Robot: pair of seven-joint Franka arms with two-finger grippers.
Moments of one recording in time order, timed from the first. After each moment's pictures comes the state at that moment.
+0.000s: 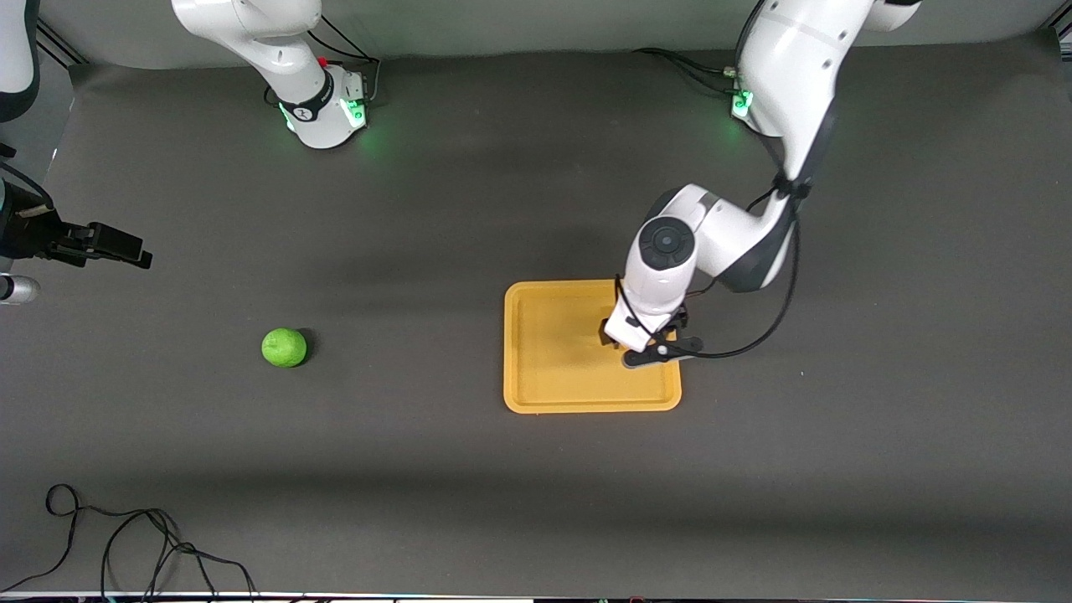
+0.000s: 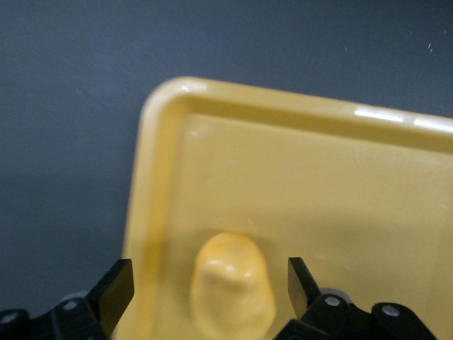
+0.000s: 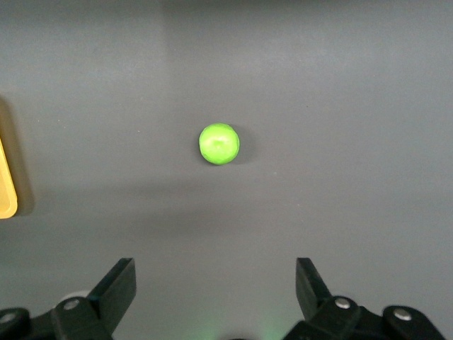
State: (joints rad) left arm -0.51 0.49 -0.04 -1.78 0.11 2.30 -0.79; right arm 0.02 0.05 -0.10 -1.58 0.02 1.54 -0.02
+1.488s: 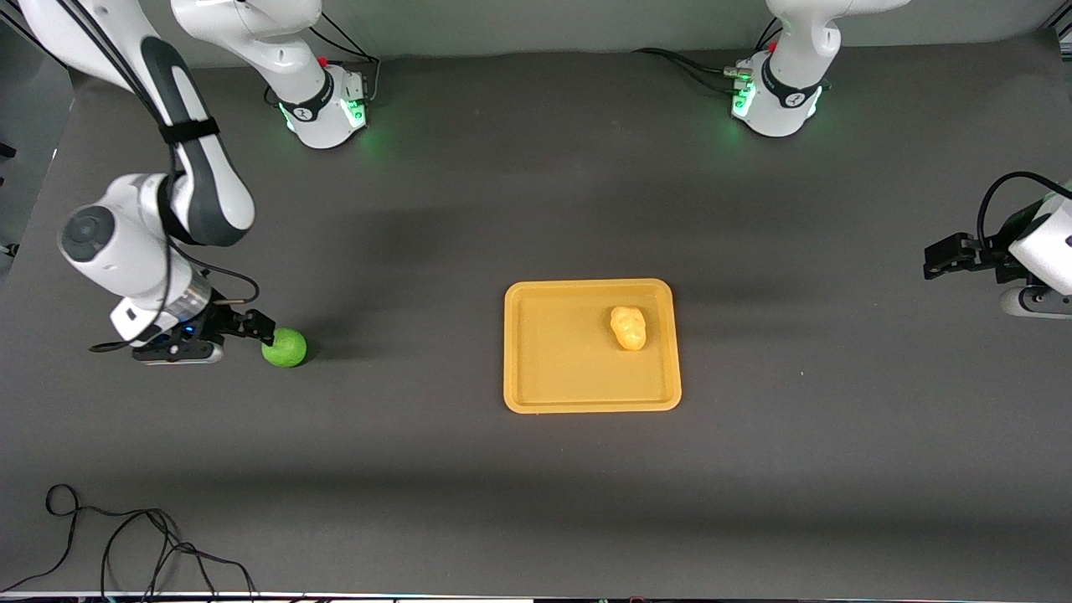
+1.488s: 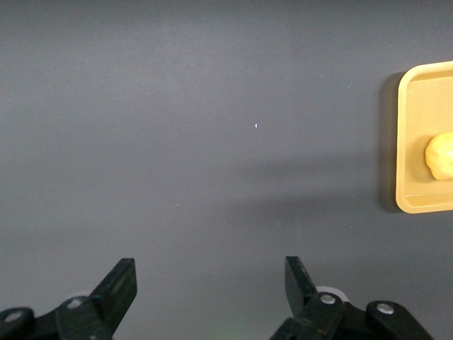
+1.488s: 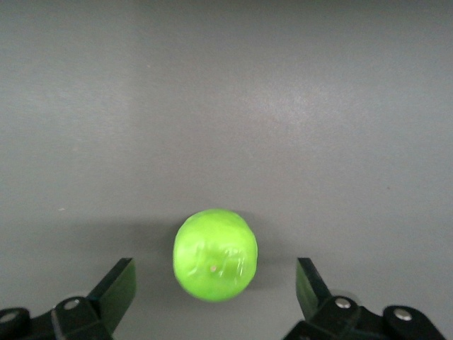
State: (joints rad) left arm 0.06 0.09 -0.03 -1.62 0.04 1.64 0.11; right arm 0.10 0.22 -0.13 -2.23 0.04 2.58 -0.05
